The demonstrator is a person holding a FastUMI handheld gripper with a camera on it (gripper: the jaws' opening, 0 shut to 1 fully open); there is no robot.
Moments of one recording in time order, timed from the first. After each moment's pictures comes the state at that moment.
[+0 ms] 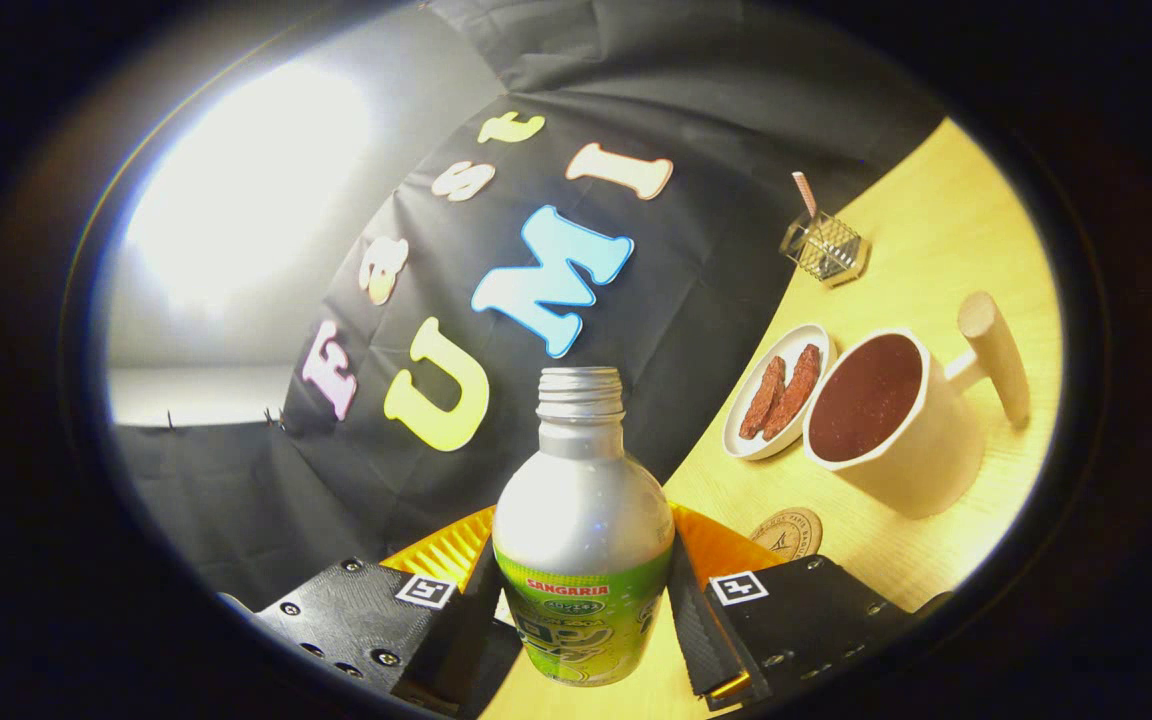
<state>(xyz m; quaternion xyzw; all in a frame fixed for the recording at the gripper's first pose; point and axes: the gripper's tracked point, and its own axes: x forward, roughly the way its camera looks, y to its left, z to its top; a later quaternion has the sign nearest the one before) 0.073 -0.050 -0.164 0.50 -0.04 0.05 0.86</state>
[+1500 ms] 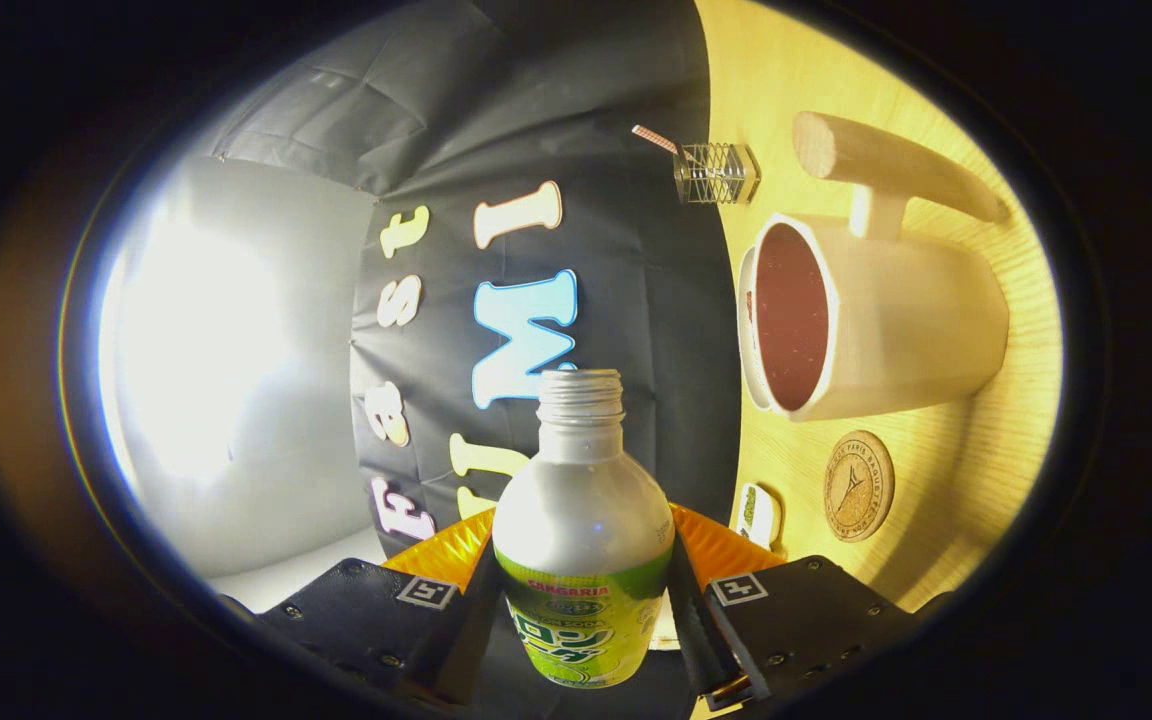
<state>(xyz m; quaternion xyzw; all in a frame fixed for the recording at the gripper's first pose) 0.081 -0.064 -0.156 0.72 -0.10 0.08 0.69</state>
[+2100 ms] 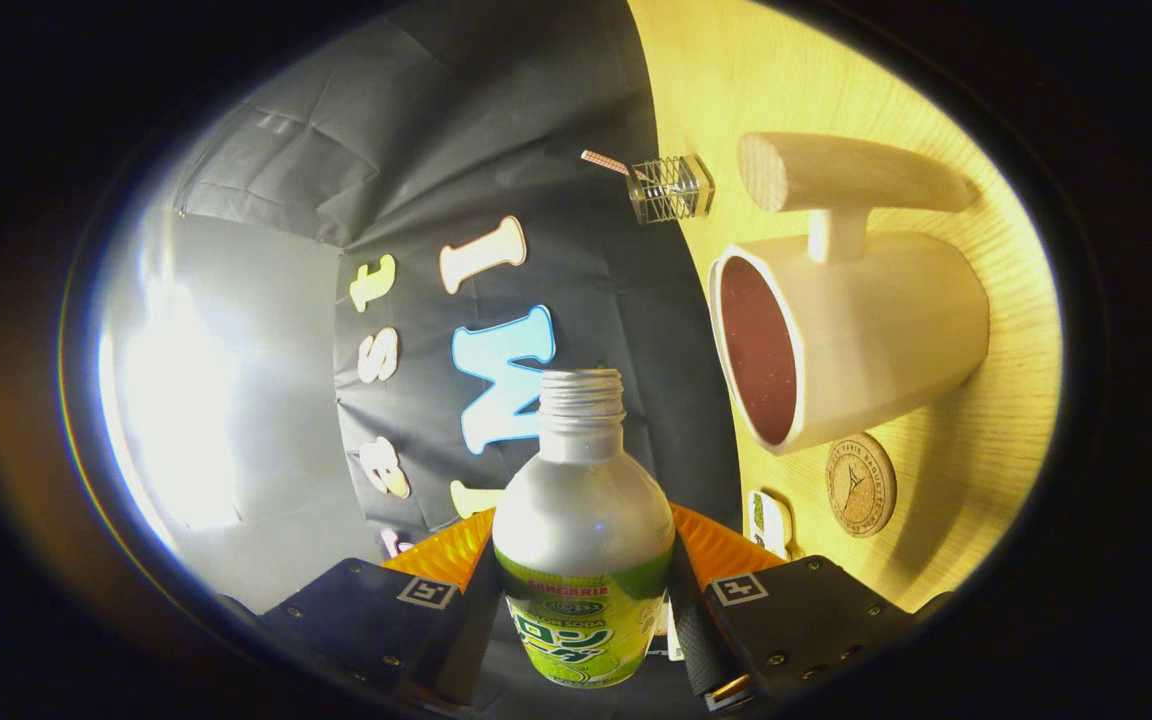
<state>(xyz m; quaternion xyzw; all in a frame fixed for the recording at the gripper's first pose) 0.088 -0.086 -0.159 0.77 -0.11 0.04 0.63</state>
